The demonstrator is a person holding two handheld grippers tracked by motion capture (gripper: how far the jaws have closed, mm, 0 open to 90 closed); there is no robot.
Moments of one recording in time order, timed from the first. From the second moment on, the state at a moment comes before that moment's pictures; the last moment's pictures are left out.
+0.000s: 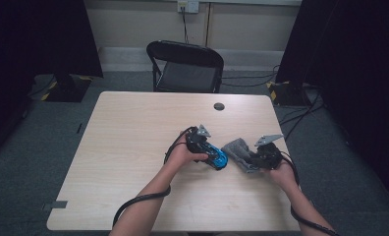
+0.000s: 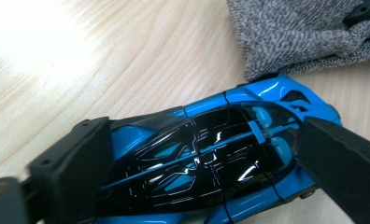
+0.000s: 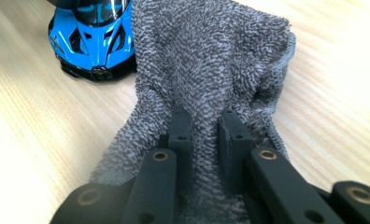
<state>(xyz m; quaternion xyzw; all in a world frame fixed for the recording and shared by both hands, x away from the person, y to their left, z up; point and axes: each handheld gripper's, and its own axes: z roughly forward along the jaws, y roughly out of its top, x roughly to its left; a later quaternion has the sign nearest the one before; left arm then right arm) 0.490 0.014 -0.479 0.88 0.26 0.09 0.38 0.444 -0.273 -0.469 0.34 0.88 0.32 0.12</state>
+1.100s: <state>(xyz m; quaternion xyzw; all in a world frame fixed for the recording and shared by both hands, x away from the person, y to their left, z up) 0.442 0.141 -0.403 0.84 0.31 0.11 0.43 0.421 -0.156 -0.414 0.22 0.90 0.36 0.09</state>
